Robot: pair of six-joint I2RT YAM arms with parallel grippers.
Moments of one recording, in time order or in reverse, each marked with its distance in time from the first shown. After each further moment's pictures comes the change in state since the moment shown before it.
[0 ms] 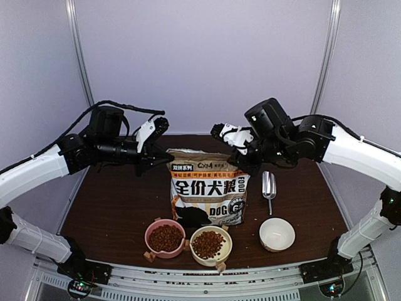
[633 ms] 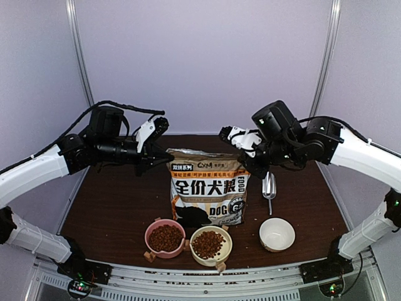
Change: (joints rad) left arm 0.000 -0.001 -0.001 0.000 -0.006 0.000; right arm -0.007 -0.064 -0.048 -0.049 0.059 -0.004
